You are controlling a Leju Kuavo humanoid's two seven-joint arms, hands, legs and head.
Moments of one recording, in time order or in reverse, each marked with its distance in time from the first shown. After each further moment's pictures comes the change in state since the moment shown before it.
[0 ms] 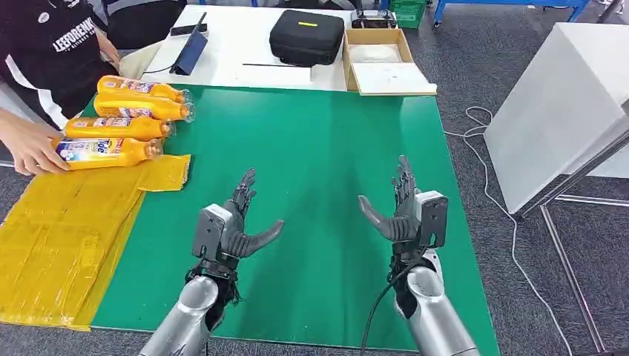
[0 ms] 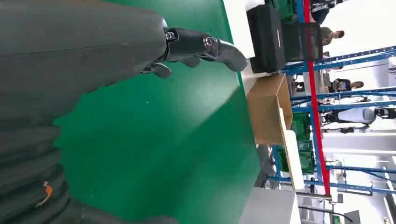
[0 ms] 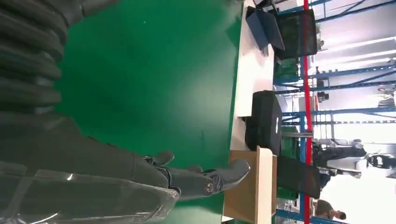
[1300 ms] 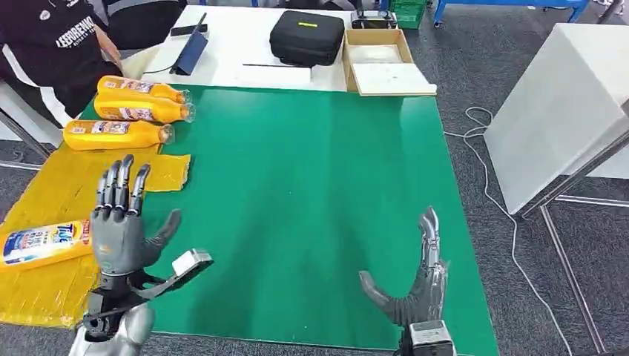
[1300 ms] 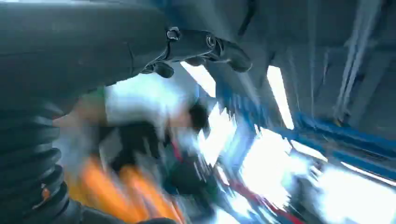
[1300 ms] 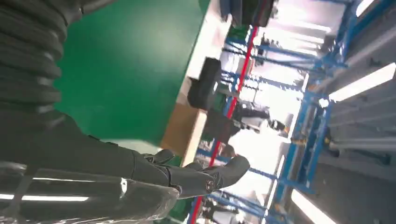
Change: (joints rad) left arm 0.229 0.182 0.219 -0.454 -1.015 0.519 0.127; right arm 0.396 -0.146 0.192 -0.457 0.253 -0.426 -0.263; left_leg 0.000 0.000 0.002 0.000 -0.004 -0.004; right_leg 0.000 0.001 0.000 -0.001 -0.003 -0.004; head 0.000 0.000
